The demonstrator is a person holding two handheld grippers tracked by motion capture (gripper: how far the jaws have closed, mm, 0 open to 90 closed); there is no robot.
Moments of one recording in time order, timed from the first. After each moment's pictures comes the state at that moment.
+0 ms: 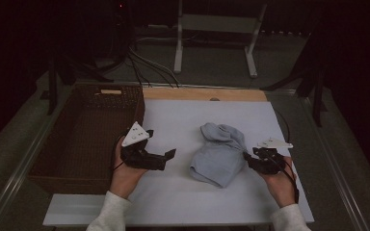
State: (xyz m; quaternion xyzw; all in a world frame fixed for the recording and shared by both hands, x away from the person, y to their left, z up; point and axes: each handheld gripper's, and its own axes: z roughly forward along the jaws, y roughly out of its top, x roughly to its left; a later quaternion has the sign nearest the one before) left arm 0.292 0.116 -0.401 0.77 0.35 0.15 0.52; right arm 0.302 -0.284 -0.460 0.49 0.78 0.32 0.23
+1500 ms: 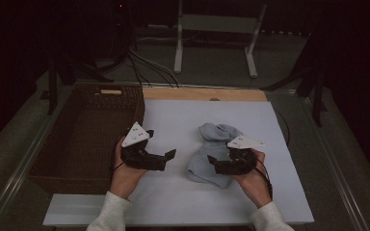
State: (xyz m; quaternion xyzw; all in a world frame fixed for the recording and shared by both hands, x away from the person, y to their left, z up) left arm 0.292 0.115 -0.401 0.77 0.35 0.15 0.52; right arm 0.295 -0.196 -0.437 0.40 0.80 0.41 0.19
